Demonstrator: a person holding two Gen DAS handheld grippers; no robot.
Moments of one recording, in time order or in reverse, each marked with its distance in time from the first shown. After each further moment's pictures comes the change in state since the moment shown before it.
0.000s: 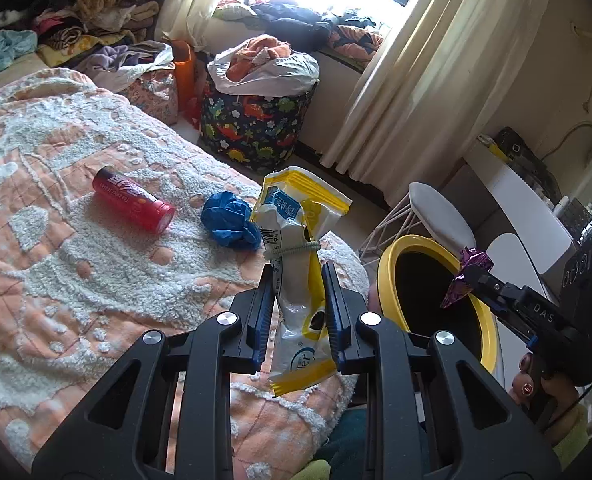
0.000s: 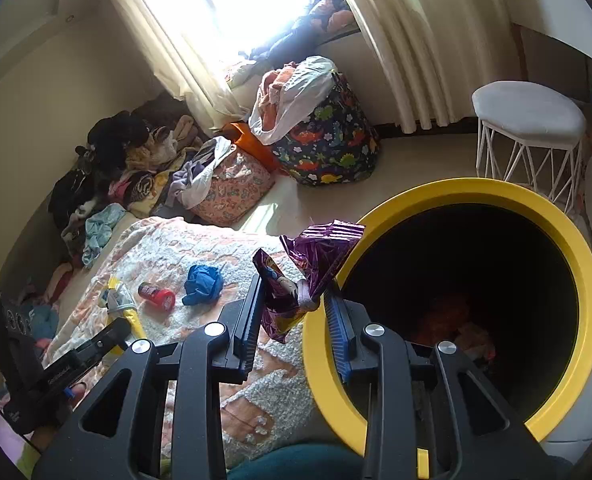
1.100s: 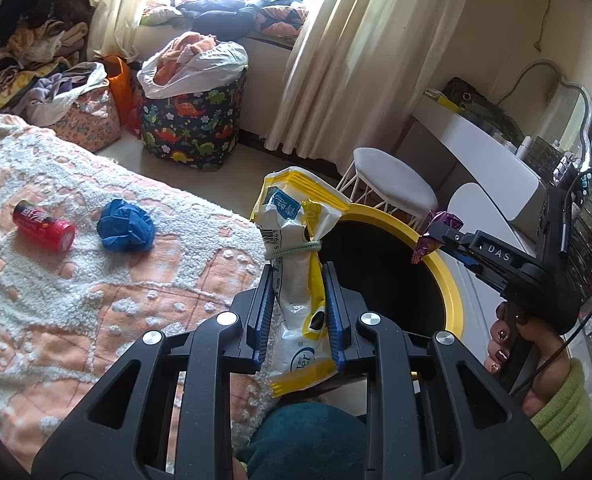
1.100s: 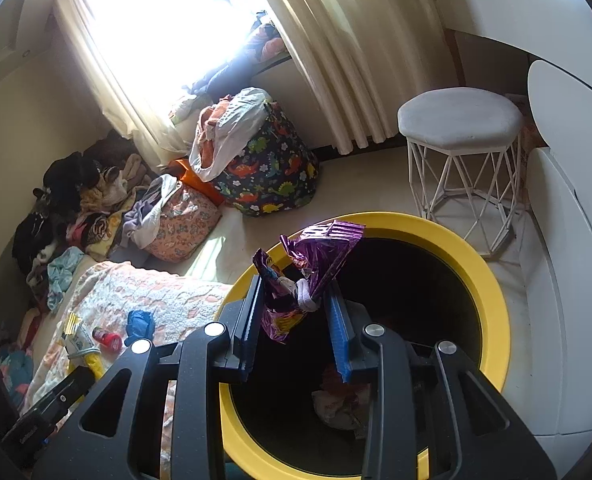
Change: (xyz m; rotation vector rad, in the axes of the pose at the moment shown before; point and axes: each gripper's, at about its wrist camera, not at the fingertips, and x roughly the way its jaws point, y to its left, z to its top) left arm 0.024 -0.091 -0.016 0.194 0.054 -0.104; right arm -0.032 -0.071 0.015 0.109 -0.096 -0.161
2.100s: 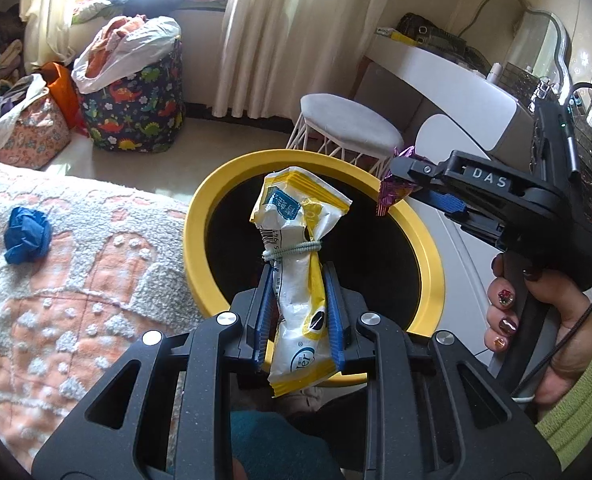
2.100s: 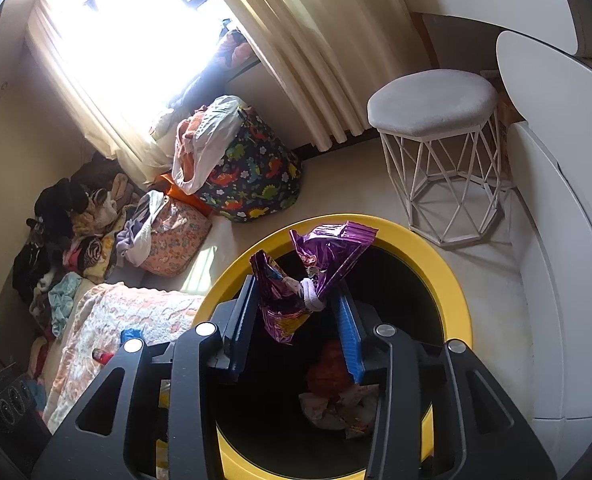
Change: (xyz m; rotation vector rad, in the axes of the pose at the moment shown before) left arm 0.074 -0.068 -0.015 0.165 0.161 -0.078; right arm -0.004 -0.038 0.007 0.115 0.002 -0.015
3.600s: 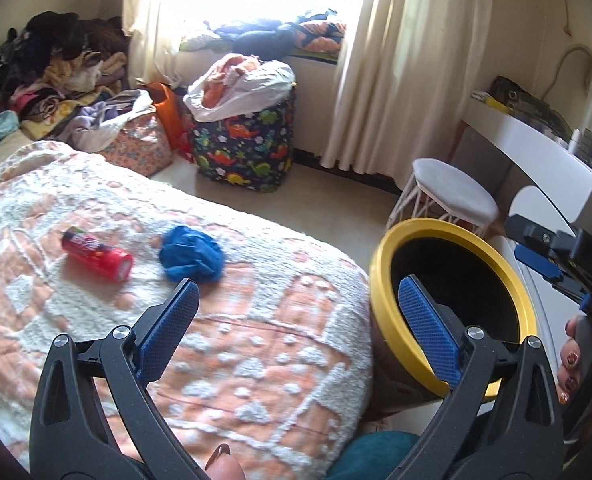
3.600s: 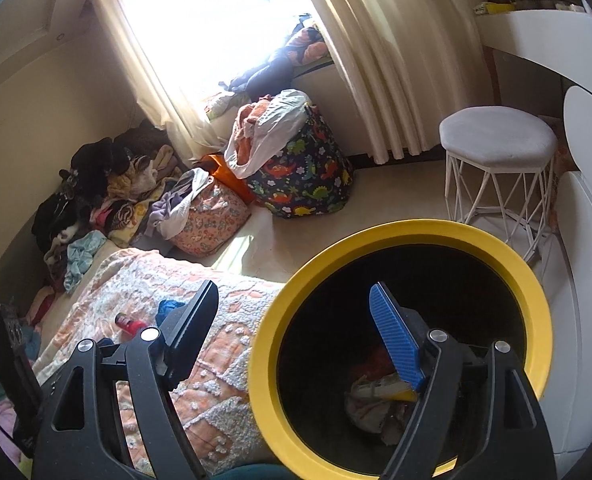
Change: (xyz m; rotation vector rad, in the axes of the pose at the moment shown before) left arm -0.071 0.095 -0.006 -0.146 -0.222 0.336; right arm 0.005 0.082 -0.023 -0.219 -0.013 0.118
